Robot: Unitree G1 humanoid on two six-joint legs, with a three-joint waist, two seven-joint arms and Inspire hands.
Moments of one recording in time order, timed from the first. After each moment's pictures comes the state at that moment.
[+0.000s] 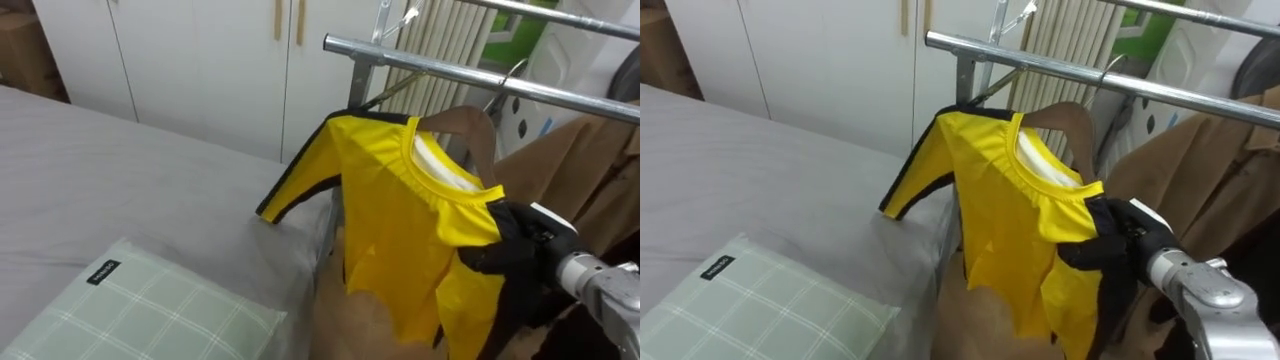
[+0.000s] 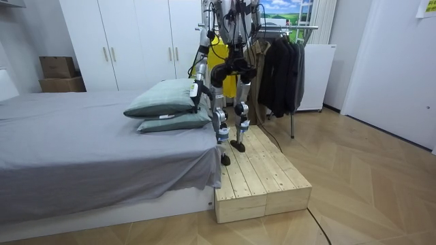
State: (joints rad) left arm 0.19 0.27 0.26 1.20 0.17 0.34 0.12; right arm -0.42 -0.50 -0.11 0.62 0.05 0.16 0.43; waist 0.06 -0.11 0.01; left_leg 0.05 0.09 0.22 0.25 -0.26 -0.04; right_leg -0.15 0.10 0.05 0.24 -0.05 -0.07
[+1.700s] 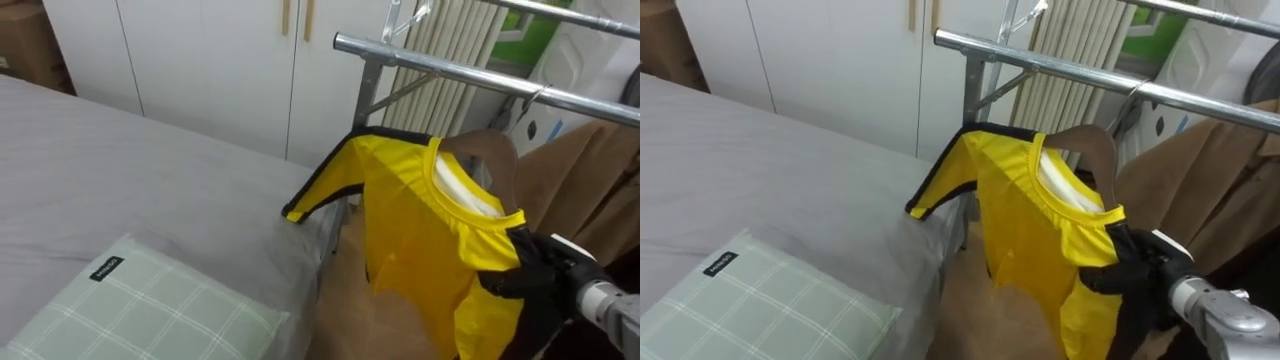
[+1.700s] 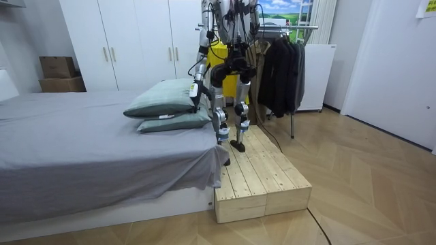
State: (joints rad) left arm 0.19 0.27 0.27 1.18 0.12 0.33 0.15; right arm -0.45 -0.54 -0.09 0.94 0.12 0.01 0.43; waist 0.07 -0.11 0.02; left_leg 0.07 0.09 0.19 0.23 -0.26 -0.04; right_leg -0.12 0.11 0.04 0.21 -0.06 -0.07
